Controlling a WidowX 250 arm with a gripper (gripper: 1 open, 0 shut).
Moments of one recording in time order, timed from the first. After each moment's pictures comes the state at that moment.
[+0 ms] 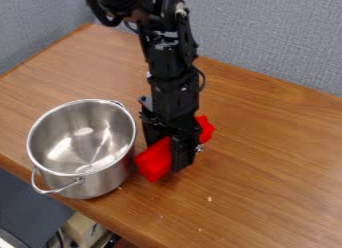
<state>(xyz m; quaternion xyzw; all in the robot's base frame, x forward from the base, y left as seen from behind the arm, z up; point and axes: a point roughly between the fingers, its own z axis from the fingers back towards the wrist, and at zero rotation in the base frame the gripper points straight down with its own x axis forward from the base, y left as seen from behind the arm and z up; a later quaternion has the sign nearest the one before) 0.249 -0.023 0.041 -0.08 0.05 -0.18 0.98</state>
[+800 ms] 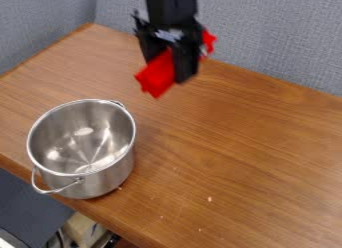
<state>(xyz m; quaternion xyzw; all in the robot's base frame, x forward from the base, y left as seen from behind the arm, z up) 0.288 0.012 0.142 -0.08 -0.02 -0.12 0.99</state>
